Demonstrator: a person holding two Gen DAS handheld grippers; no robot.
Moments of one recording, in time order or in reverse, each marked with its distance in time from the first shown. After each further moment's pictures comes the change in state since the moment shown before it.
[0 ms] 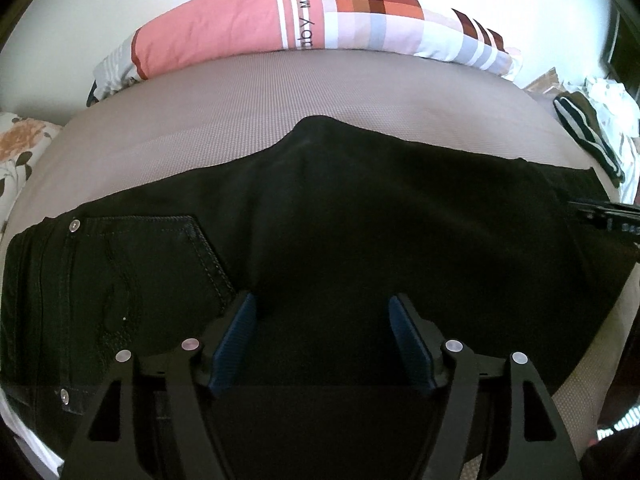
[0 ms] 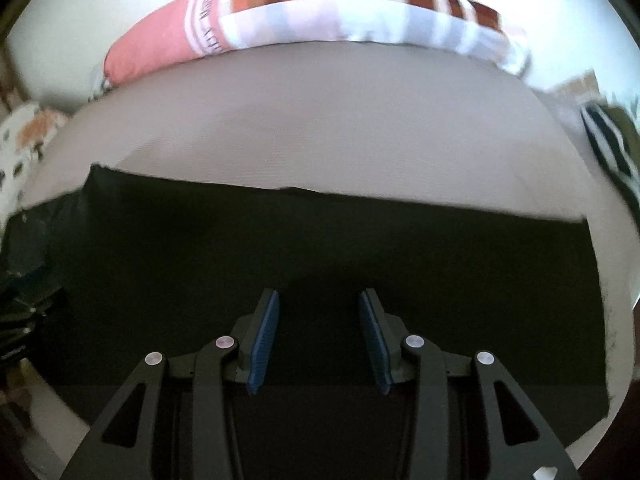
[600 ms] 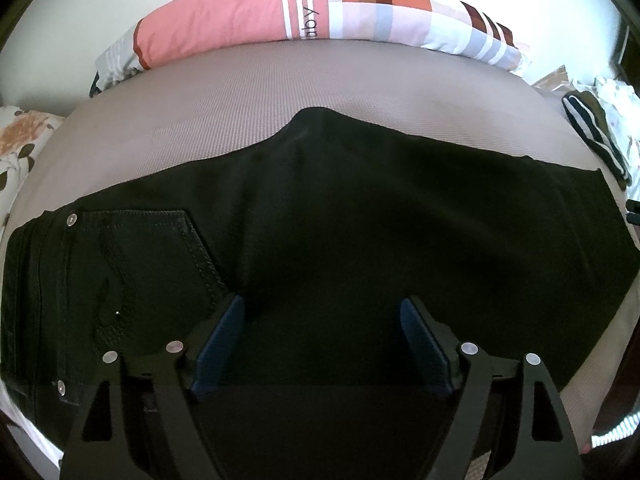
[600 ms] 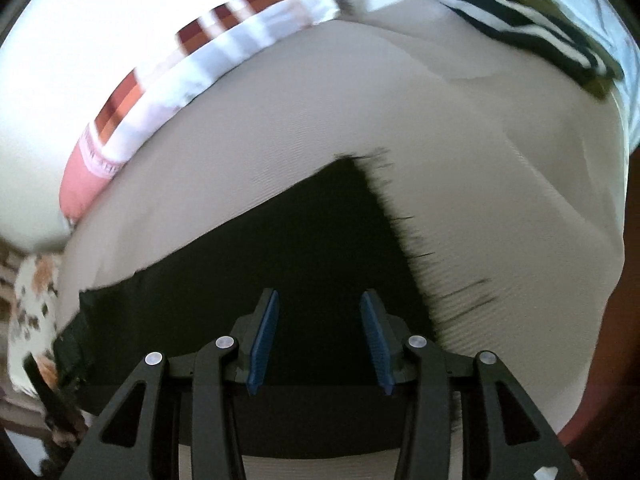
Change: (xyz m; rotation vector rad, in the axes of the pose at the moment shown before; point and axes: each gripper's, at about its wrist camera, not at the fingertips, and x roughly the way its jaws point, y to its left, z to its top) left arm 0.005 -0.006 0.005 -0.022 0.040 0.020; right arm -0.043 -0.235 -0.020 0.473 0.029 0.147
